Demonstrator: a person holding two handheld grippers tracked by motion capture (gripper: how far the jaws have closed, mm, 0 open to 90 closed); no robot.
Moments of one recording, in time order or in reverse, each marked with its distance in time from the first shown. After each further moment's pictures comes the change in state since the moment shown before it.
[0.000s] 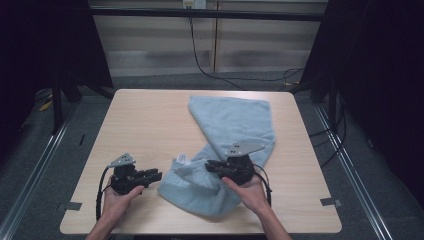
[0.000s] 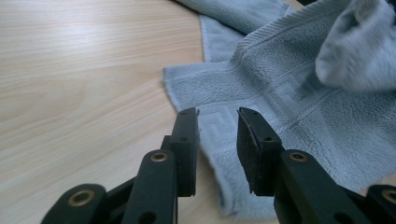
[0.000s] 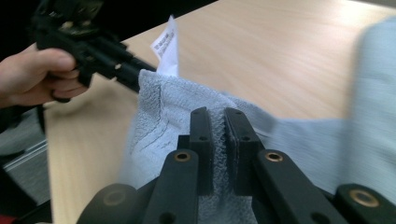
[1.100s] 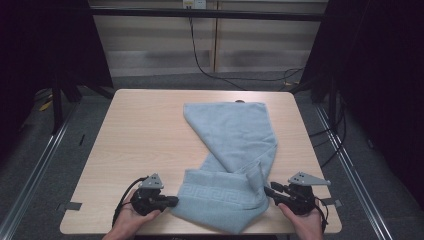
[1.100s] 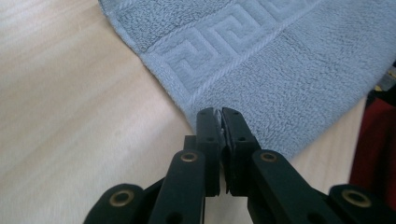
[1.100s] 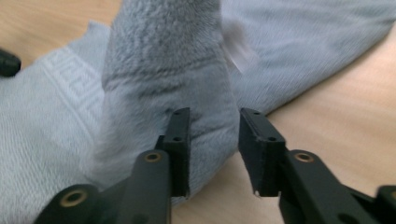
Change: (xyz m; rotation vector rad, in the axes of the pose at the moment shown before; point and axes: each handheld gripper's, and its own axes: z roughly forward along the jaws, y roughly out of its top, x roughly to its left) left arm -0.053 -0.028 0.020 0.249 -0.106 0.202; right arm -0.031 -0.105 -0.113 0.068 -0.320 0.214
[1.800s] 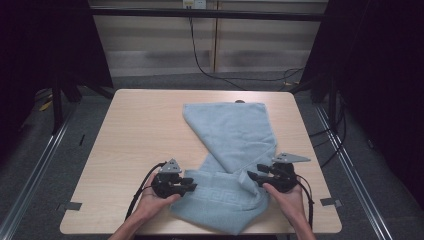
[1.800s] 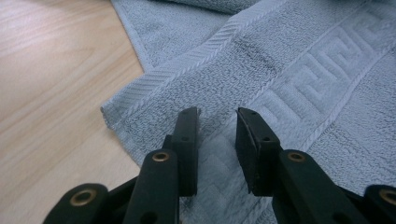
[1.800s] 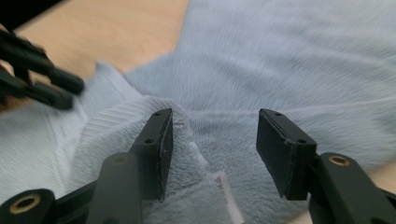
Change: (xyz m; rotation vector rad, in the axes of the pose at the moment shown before) left arm 0.017 0.041 0.046 -0.073 0.013 0.030; right arm -0.007 0.036 0.059 0.016 0.095 -0.013
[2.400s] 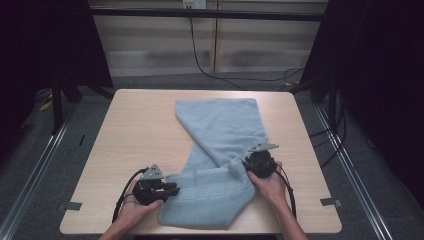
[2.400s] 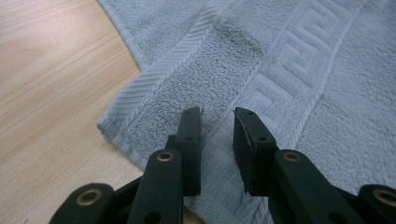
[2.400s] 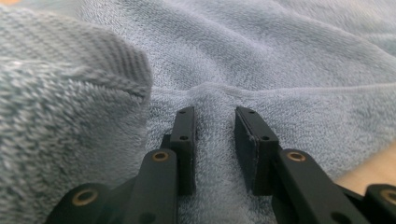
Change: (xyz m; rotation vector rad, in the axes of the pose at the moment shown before) left arm 0.004 -0.025 -0.037 0.018 0.082 -0.019; right arm -0.008 0.024 0.066 0.149 -0.200 -0.102
